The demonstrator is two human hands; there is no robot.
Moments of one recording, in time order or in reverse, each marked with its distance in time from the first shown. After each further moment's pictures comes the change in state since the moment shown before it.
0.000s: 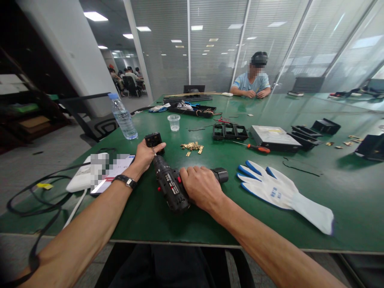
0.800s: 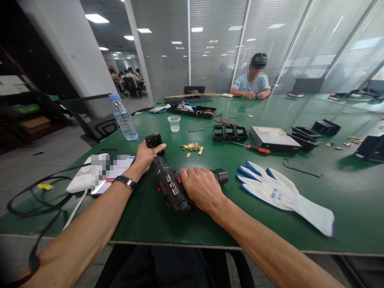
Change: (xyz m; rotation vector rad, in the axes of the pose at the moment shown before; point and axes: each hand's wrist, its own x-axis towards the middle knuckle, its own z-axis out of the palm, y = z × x) left_hand 0.000 0.001 0.000 0.002 0.004 -0.025; right_hand 0.000 0.000 0.000 -0.002 0.011 0.005
